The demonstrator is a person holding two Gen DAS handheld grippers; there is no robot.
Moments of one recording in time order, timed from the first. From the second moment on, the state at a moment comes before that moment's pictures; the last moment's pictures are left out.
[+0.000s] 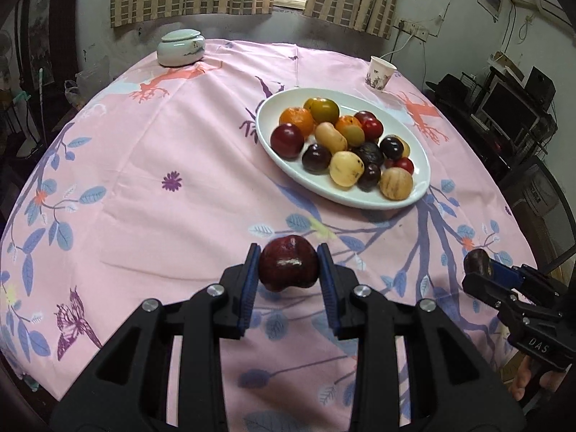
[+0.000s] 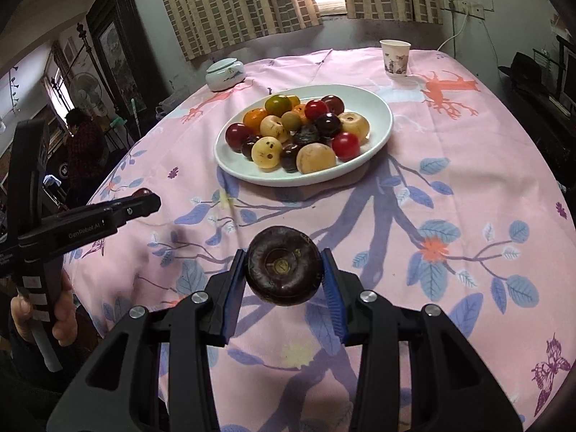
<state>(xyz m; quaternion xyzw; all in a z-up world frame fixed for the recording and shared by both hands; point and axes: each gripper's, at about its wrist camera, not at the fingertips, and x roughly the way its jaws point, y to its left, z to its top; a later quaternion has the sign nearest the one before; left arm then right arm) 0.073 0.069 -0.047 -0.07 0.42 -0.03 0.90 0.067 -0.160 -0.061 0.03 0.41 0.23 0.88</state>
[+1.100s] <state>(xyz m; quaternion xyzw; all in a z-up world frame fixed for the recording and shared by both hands) 0.261 0.030 -0.032 -0.03 0.45 -0.02 0.89 0.215 -0.099 -0.044 -0.06 0.38 0.19 0.90</state>
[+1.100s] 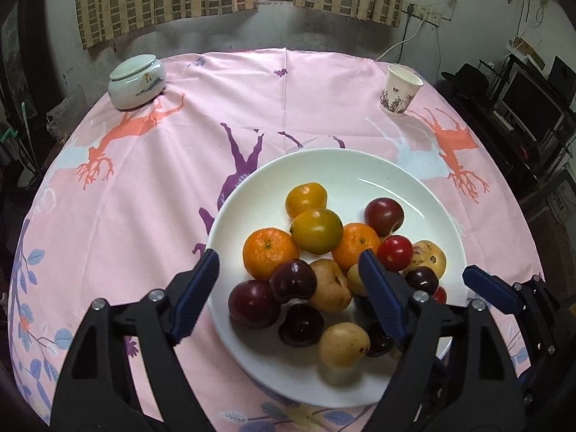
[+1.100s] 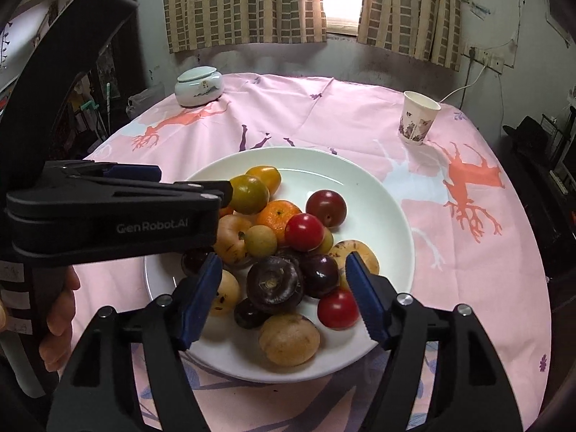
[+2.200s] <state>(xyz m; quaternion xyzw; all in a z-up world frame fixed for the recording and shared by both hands) 0.068 0.030 -0.017 -0.01 0.41 0.01 0.91 0.090 -0.153 -0.055 -0.03 0.41 0.10 0.90</state>
